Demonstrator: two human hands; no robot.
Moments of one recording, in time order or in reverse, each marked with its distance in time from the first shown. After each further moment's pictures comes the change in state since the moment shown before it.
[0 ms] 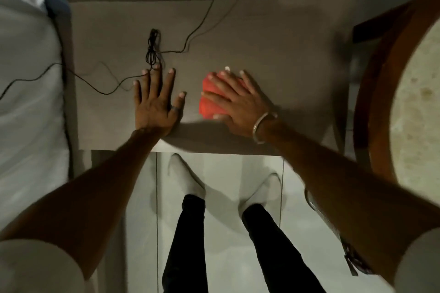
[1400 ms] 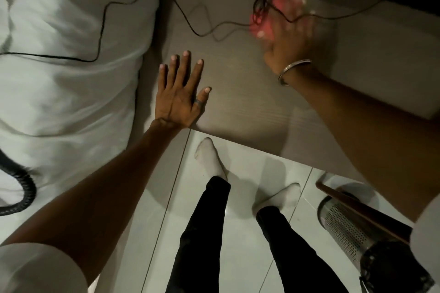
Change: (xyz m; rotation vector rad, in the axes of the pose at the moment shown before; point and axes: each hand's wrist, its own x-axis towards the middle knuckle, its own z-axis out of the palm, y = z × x) left_hand -0.034 -0.165 -0.010 -0.037 0.096 -0.035; right_hand 0.207 -0.106 0.005 -0.173 -0.053 0.199
